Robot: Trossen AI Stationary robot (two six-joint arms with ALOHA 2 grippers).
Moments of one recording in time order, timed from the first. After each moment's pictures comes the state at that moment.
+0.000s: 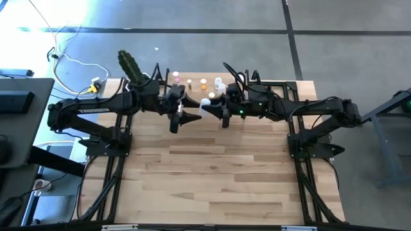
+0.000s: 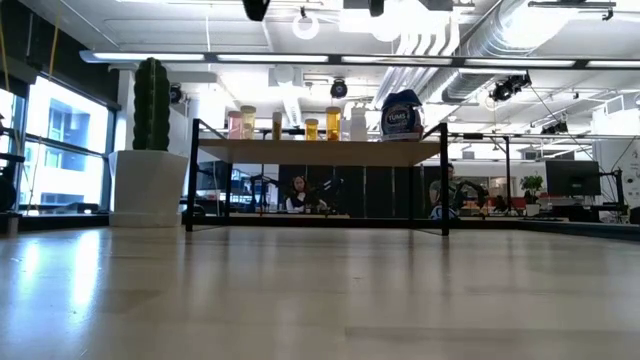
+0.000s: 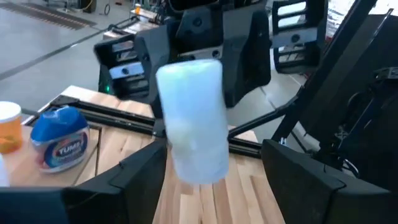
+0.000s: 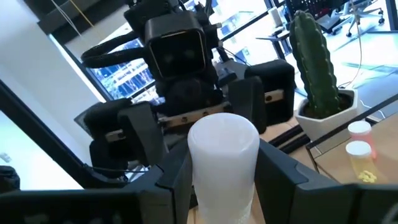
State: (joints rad) left arm 0.28 1.20 1.09 -0.03 0.24 -0.26; right arm -0.05 1.41 1.23 0.17 0.03 0.51
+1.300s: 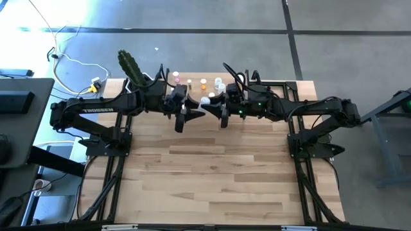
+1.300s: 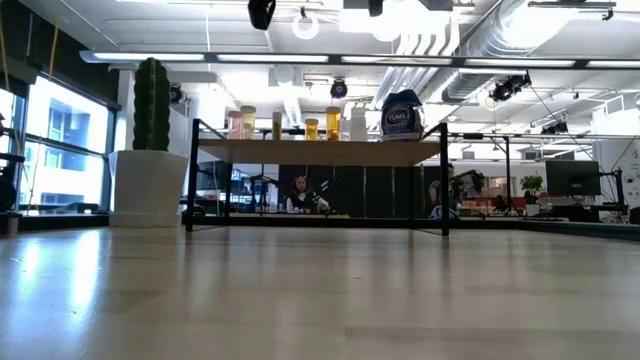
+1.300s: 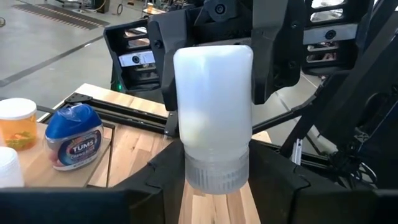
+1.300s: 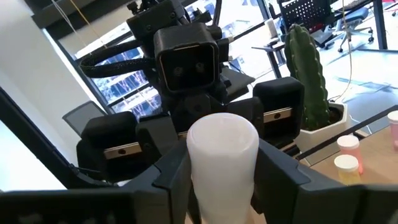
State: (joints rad) left arm 0.28 1.25 1.09 0.00 0.20 -0.25; right arm -0.05 1.42 1.23 0.19 0.05 0.45
